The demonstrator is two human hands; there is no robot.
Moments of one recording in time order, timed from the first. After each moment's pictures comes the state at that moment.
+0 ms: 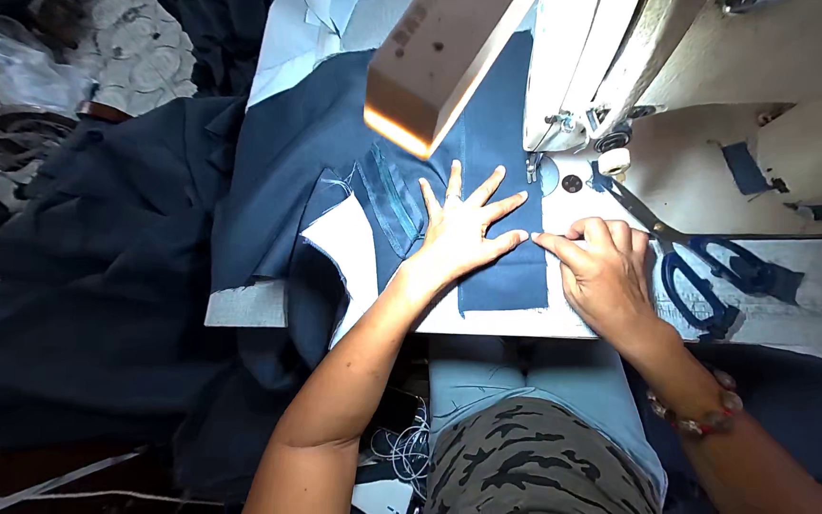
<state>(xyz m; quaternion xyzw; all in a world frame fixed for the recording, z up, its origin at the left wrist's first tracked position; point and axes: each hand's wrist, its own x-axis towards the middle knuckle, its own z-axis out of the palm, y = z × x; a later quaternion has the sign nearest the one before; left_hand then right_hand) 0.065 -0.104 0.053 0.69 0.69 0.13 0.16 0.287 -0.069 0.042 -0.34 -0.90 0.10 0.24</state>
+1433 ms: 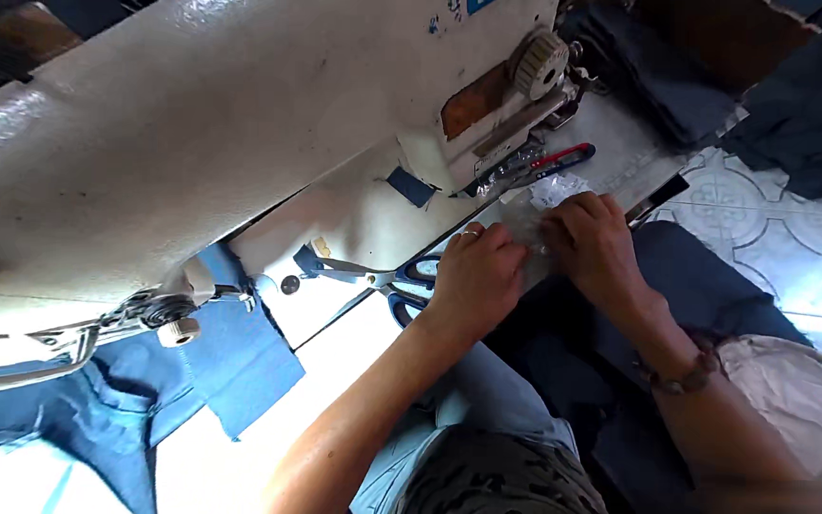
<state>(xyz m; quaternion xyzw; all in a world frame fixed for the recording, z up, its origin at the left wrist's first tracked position) 0.354 -0.017 0.067 0.88 0.40 0.20 0.15 0.547 -0.034 0.039 -0.58 -0.75 0.08 0.31</state>
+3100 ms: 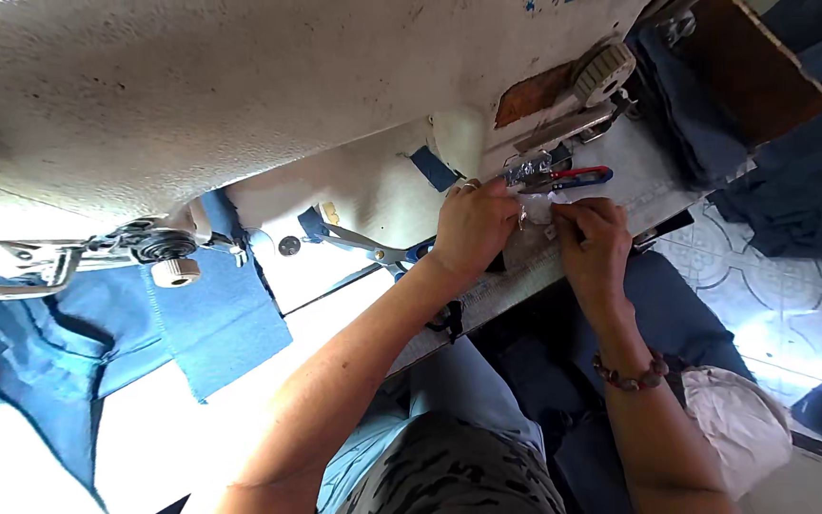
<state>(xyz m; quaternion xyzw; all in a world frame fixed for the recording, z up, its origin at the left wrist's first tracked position) 0.348 0.030 0.050 0.83 0.45 0.26 0.18 0.529 -0.029 0.027 -0.60 -0.70 0.07 0.39</state>
